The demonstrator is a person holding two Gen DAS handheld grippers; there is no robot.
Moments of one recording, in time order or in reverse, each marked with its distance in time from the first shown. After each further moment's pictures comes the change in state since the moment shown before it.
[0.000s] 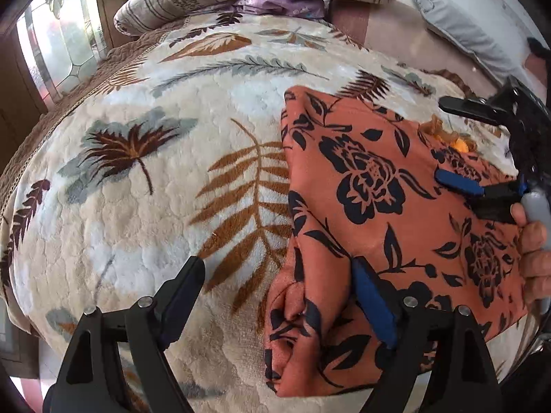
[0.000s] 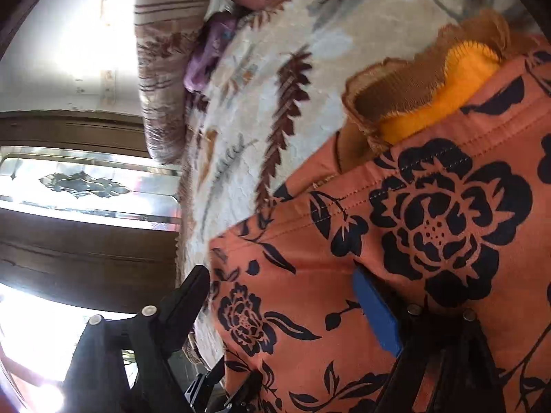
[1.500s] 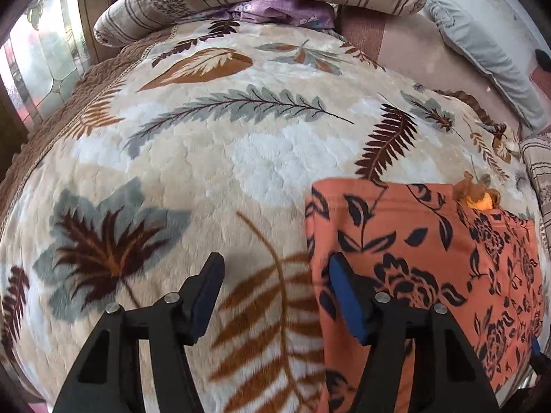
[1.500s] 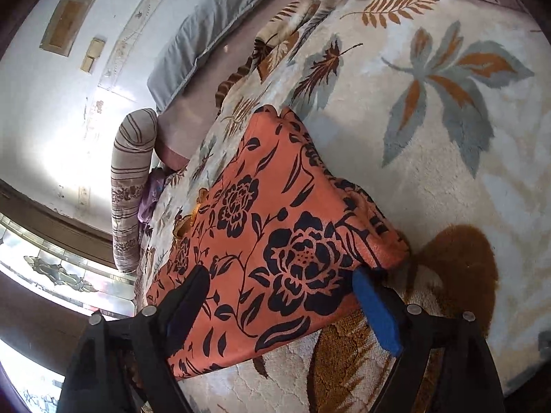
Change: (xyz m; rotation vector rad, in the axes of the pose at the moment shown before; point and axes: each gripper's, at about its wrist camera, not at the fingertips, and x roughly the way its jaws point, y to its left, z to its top) left arm 0.063 0.013 0.090 0.058 0.019 -0.003; right arm -0.264 -0.152 -0.108 0.130 -0.547 -0.246
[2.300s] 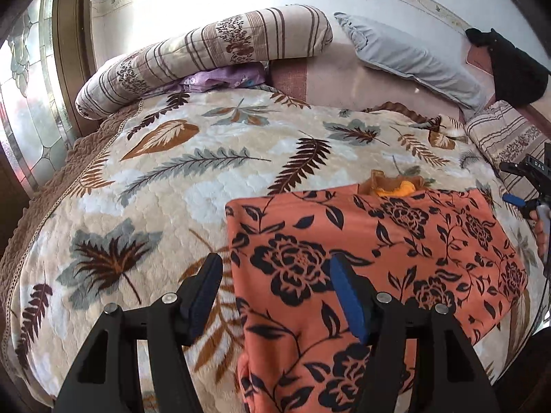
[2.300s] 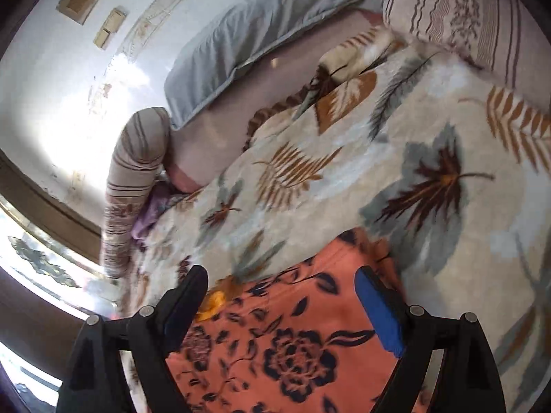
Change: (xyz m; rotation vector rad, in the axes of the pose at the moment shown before) left arm -0.097 -0.045 -0.060 0.172 -0.218 -0.084; right arm 0.058 0.089 0.133 -0.204 -0.020 -0.092
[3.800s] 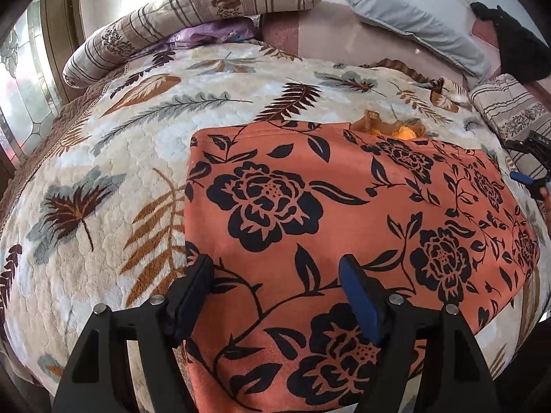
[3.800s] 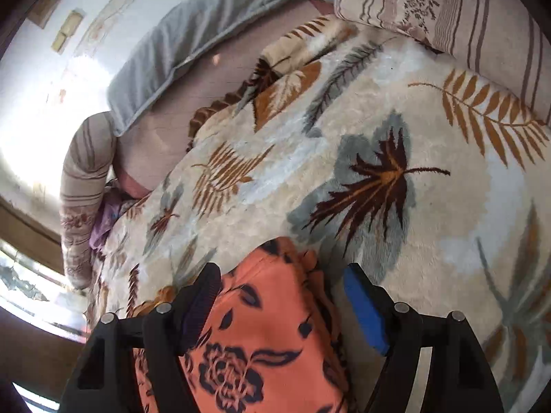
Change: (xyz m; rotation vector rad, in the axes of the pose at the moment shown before) left arm 0.032 -0.022 -0.036 -0.014 0.115 -0.011; right arm 0.002 -0.039 -0.003 0.068 0.023 -0.088
